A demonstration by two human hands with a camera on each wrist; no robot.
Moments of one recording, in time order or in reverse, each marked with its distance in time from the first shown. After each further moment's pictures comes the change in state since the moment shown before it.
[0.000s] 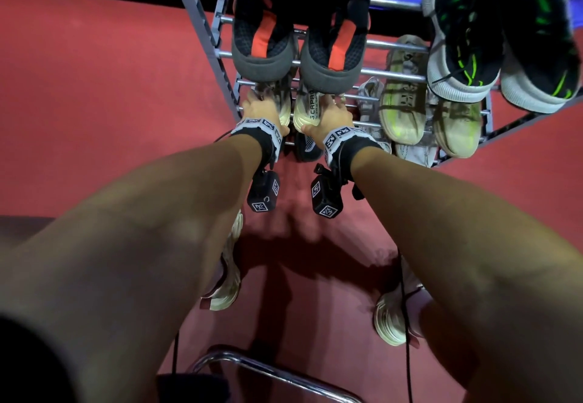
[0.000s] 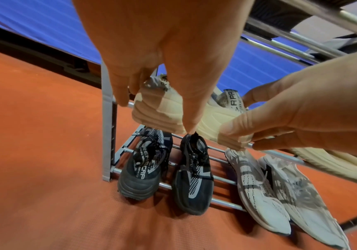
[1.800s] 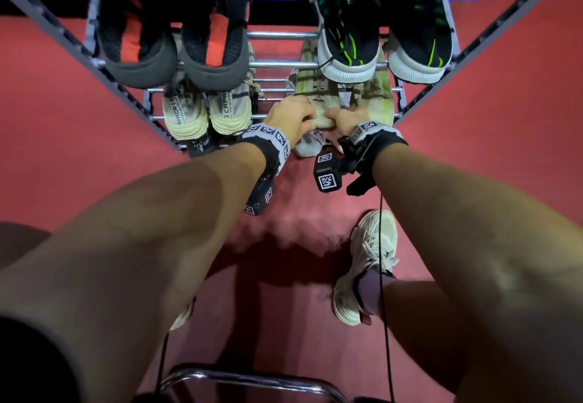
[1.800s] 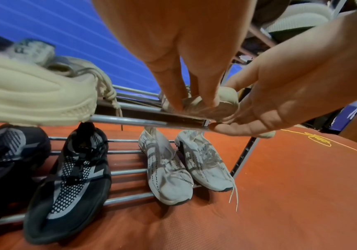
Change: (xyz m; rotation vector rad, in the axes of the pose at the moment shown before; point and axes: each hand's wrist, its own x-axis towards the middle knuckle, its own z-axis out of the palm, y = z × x) left_hand -0.035 0.153 0.061 -0.043 0.065 0.824; right_hand -0.002 0.165 -0.082 0.916 0.036 0.474
